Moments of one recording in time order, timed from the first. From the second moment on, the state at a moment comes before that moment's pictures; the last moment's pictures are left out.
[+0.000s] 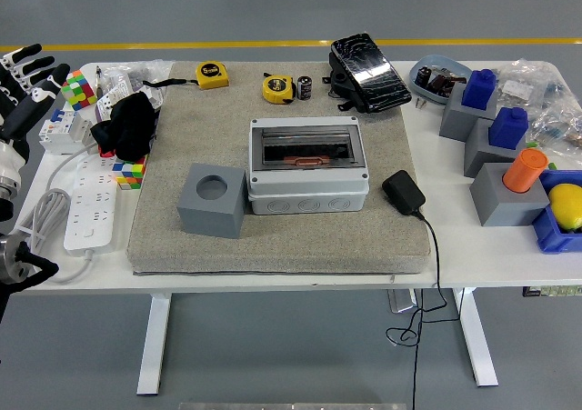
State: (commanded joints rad) left arm -0.17 0.29 -1.45 -1.45 1.01 0.33 -0.15; right arm 0.16 -0.22 0.25 0.35 -0.15 -0.03 -0.13
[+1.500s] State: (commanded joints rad) left arm -0.18 0.29 -1.44 -1.46 1.01 0.32 -0.12; right arm 0.16 -0.23 0.28 0.35 -0.16 -0.03 -0.13
